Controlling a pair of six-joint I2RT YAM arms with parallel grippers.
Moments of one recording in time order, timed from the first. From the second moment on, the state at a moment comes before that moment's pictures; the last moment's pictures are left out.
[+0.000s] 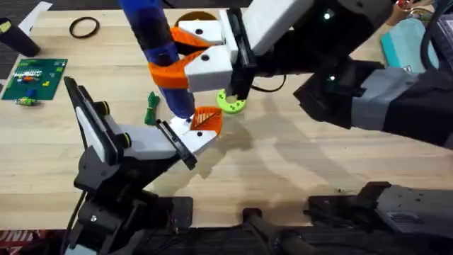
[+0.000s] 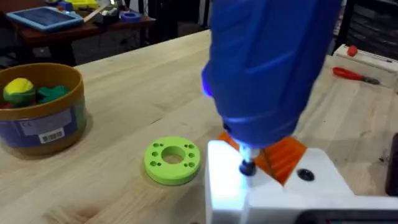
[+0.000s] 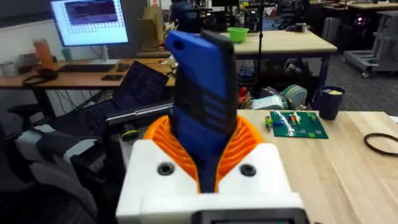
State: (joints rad) left arm -0.31 0.00 0.02 -0.09 0.56 -0.06; right arm 0.73 1.44 0.86 0.83 -0.94 0.25
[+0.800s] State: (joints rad) left arm -0.31 0.00 0.02 -0.09 0.56 -0.06; right arm 0.75 1.44 0.86 0.83 -0.92 0.25
